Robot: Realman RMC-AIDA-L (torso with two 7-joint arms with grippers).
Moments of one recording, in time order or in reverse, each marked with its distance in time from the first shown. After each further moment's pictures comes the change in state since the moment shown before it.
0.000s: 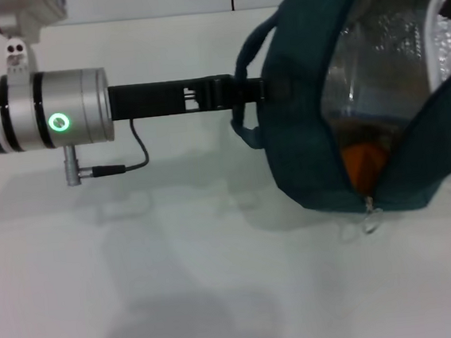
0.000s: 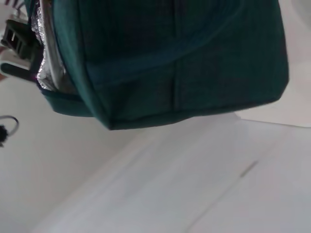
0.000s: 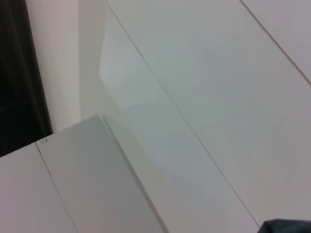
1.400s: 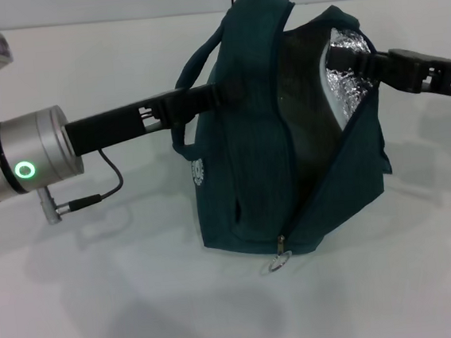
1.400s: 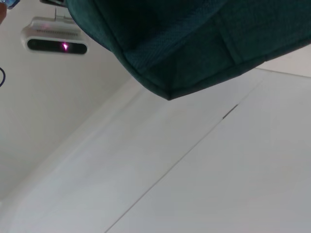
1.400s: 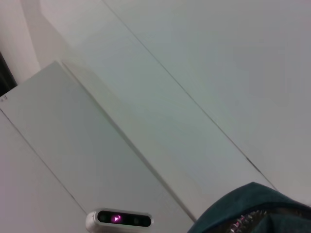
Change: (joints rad) left arm 0.141 -0.010 -0.023 -0.051 -0.138 0.004 0.191; right arm 0.138 0.053 -0.067 0.060 -0.154 0.203 0.095
